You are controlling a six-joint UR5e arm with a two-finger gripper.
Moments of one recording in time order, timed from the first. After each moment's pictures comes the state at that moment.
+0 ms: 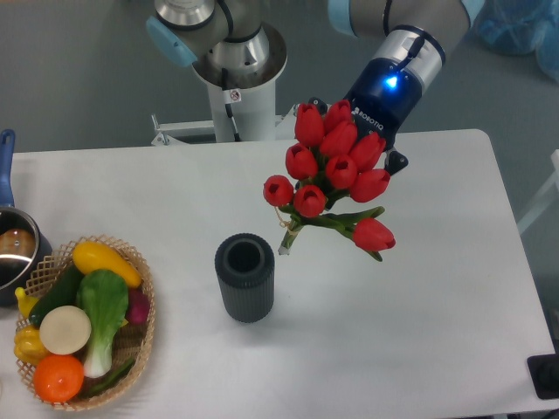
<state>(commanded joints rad) 2.81 -1.69 -1.75 -0.85 0.29 0.93</state>
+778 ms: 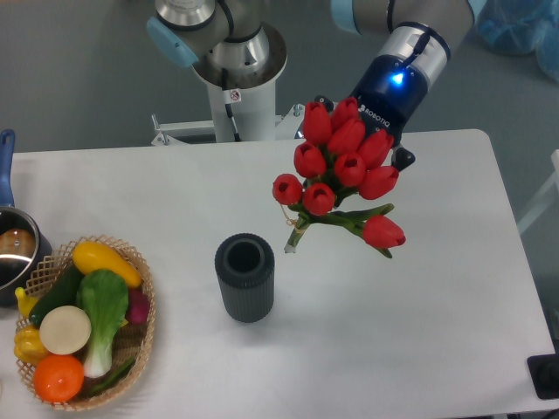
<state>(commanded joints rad) 2.83 -1.68 -1.73 -0.86 0.37 0.92</state>
